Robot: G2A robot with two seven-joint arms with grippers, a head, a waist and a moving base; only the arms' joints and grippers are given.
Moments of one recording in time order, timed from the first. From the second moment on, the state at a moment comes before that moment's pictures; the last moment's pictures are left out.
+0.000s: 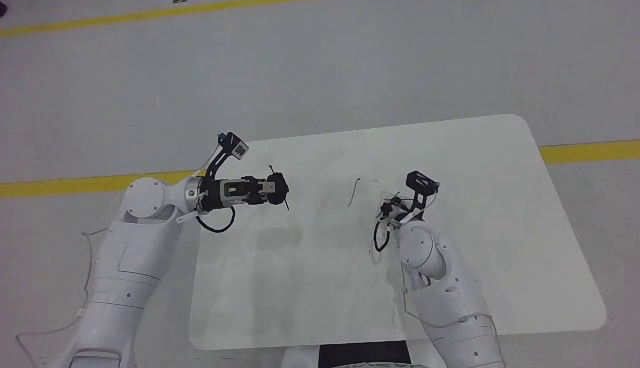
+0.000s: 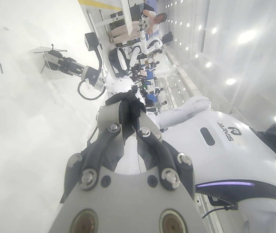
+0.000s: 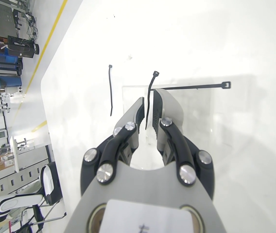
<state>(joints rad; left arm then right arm) 1.15 -0.95 -1.29 -1.36 -0.59 -0.31 -1.39 -1.53 -1.73 1.40 -1.46 -1.05 0.34 0.45</state>
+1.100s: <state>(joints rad) 1.15 -0.95 -1.29 -1.36 -0.59 -0.31 -1.39 -1.64 -1.71 1.45 -1.76 -0.72 0.28 0.48</state>
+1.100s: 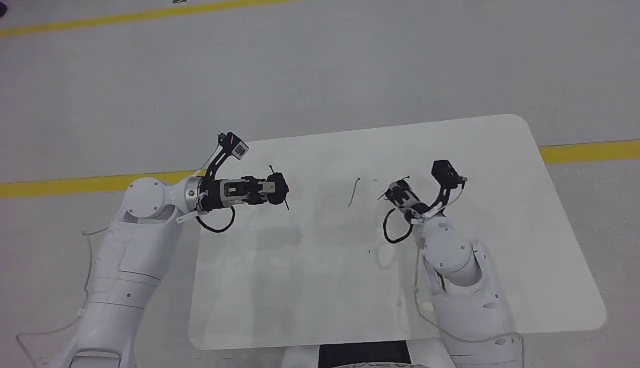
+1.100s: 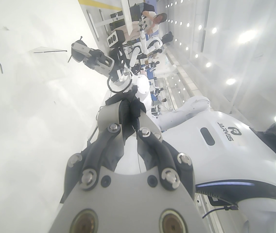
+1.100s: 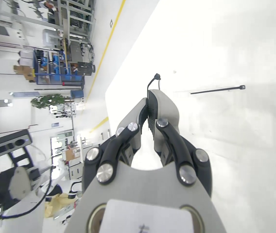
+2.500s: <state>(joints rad) 1.02 -0.85 -0.83 -1.33 -0.88 -0.32 -1.39 -1.65 -1.65 1.53 -1.67 -0.47 -0.29 0.33</state>
